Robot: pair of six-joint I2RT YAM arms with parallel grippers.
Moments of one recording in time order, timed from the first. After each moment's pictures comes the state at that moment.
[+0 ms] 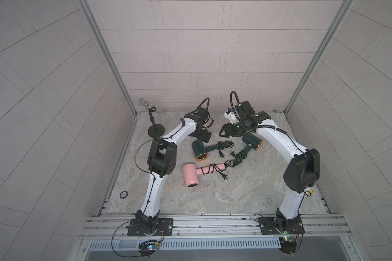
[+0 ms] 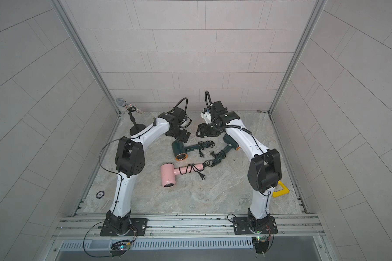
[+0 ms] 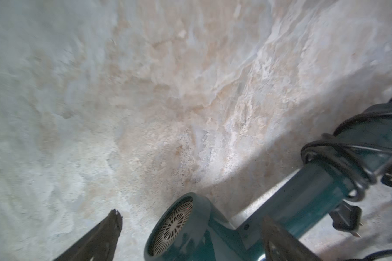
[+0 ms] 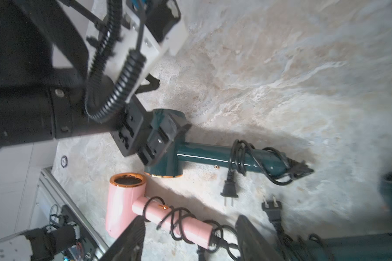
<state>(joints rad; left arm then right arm) -0.46 2.21 2.01 -1.00 -0.06 -0.04 0.34 1.75 1.66 -0.86 -0.38 0.21</state>
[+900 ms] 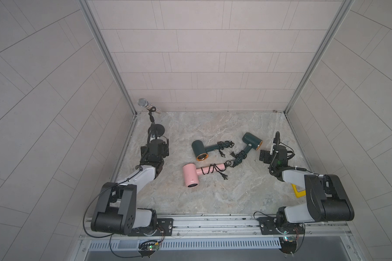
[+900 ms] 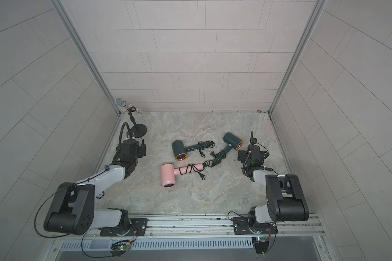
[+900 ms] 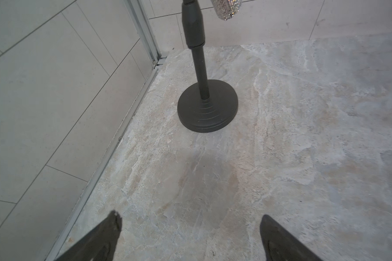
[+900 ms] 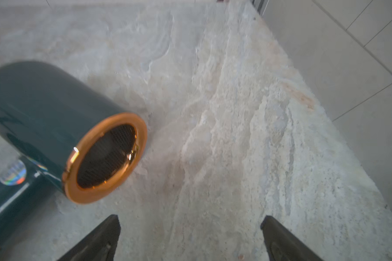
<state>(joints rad) -0.09 1.36 0.53 0.28 -0.42 -0.02 -0.05 1.42 0.44 0.43 0.21 0.08</state>
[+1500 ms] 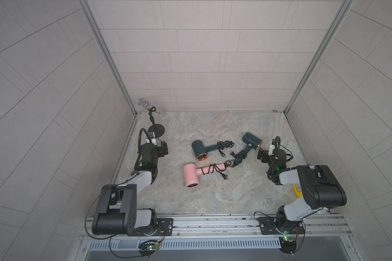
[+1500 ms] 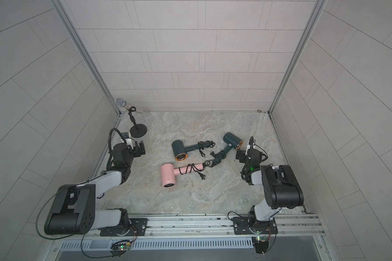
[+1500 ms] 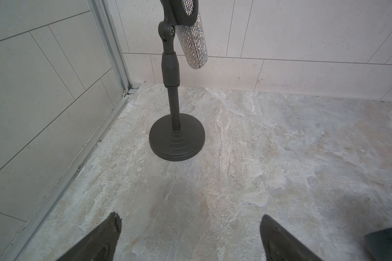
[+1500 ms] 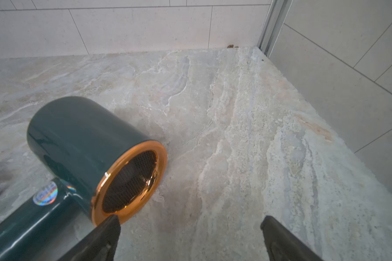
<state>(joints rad) 0.01 1.34 0.45 0.55 -0.13 -0.03 -0.05 1.56 0.34 0.80 0.16 0.06</state>
